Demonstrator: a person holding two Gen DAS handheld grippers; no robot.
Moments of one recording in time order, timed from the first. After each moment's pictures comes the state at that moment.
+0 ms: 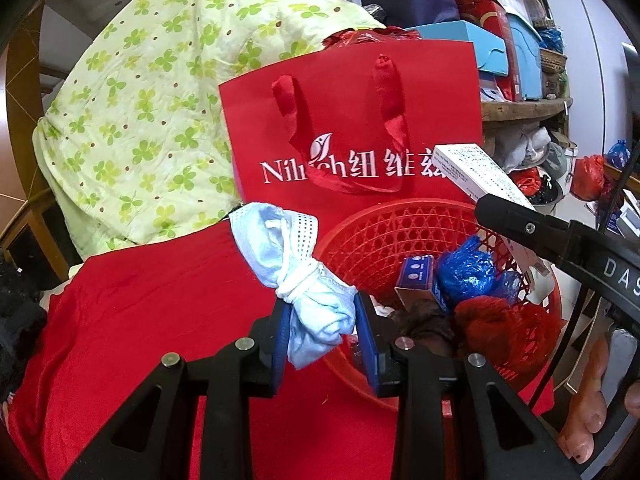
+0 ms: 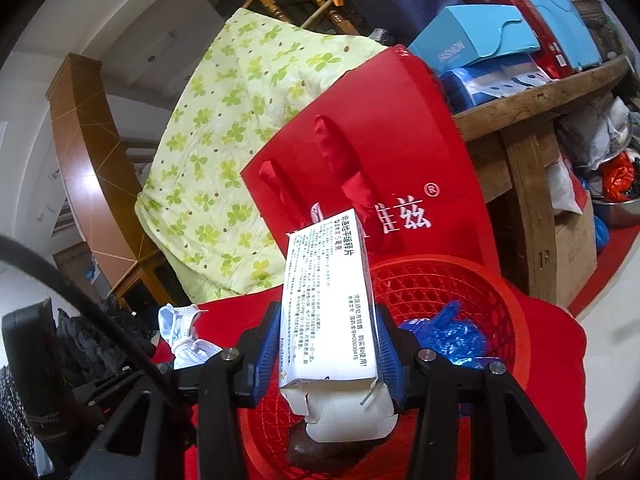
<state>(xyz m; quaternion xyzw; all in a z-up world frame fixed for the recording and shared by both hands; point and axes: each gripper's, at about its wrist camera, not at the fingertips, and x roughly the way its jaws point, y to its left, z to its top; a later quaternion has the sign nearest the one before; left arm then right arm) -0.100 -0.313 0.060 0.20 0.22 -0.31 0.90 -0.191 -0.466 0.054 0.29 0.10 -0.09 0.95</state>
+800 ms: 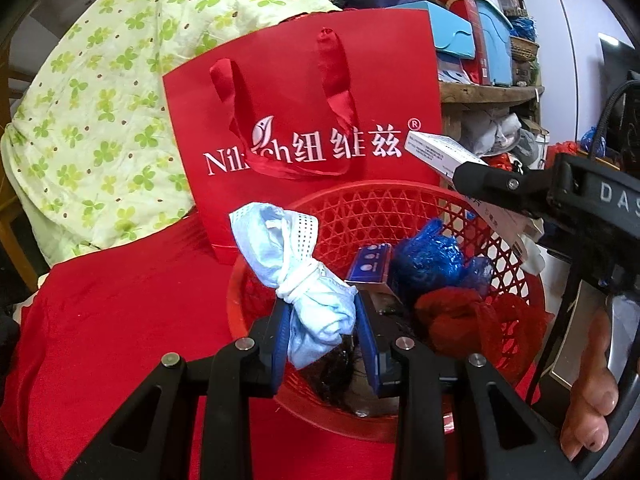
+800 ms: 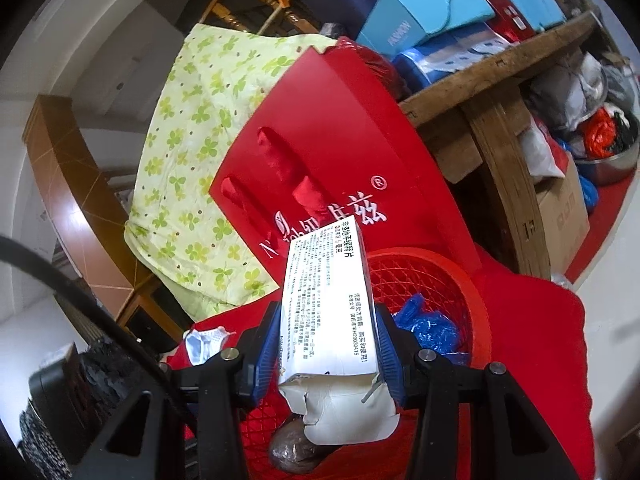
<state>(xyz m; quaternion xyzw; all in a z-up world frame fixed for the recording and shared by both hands) -0.103 -0.346 0.034 0.21 0.24 -0.36 0.88 -0.203 -0.498 0.038 0.36 0.10 -0.11 0.92</state>
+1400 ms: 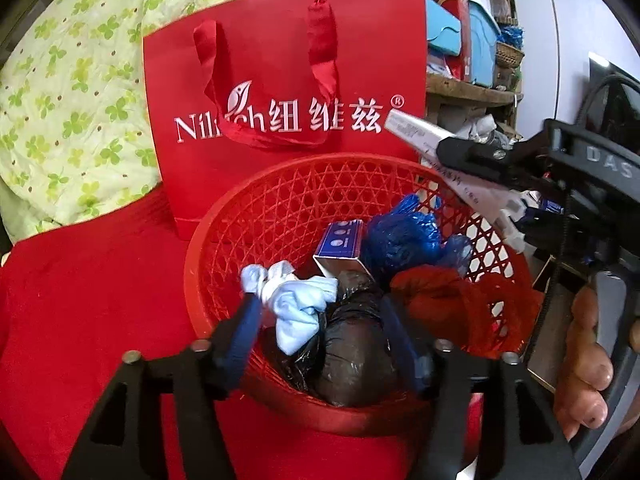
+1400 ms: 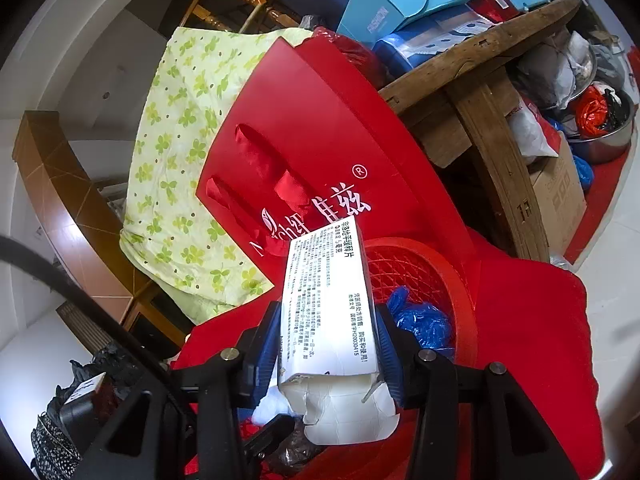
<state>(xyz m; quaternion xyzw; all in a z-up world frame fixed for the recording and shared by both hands) -0.095 -0.339 0.014 0.18 0.27 -0.42 0.85 -0.197 -0.504 0.030 0.38 0.11 -0.11 0.91</state>
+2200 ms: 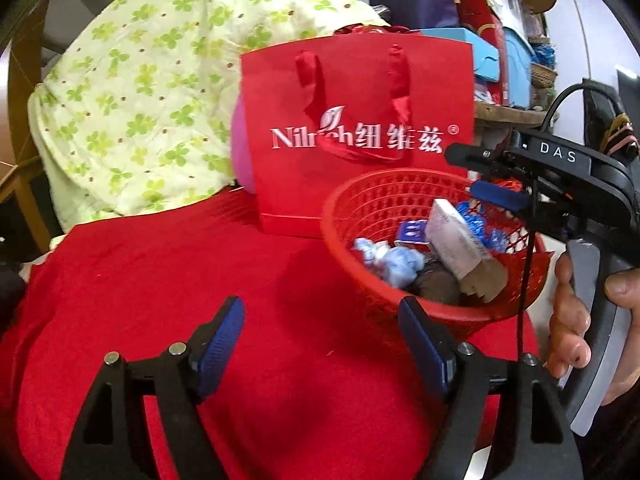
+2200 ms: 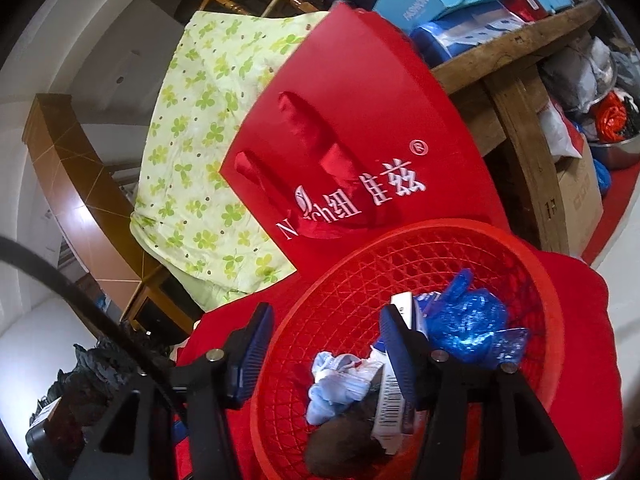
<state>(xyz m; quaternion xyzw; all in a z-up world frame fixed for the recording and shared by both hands) -0.101 -0.246 0.037 0.17 0.24 -0.34 0.89 -0.167 -0.471 0.042 0.36 0.11 -0.09 0.92</state>
